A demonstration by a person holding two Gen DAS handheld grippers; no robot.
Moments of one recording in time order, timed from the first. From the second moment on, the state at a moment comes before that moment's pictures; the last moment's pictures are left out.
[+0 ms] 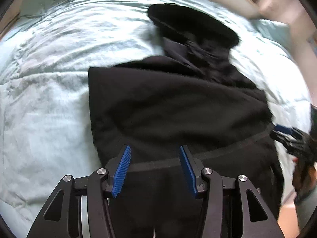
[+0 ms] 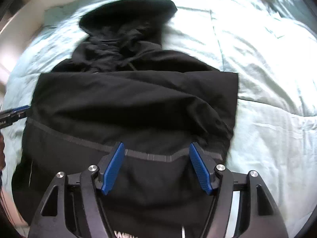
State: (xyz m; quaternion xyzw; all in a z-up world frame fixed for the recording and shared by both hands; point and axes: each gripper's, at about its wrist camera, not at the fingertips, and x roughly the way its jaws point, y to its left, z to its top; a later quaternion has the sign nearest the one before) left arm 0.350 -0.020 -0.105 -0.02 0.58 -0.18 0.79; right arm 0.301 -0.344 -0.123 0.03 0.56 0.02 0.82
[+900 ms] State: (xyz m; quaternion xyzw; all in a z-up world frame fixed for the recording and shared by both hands) left arm 0.436 -0.030 -0.031 -0.02 0.49 -0.18 0.85; right arm 0.377 -0.387 -0.056 0.07 0.51 -0.01 0.86
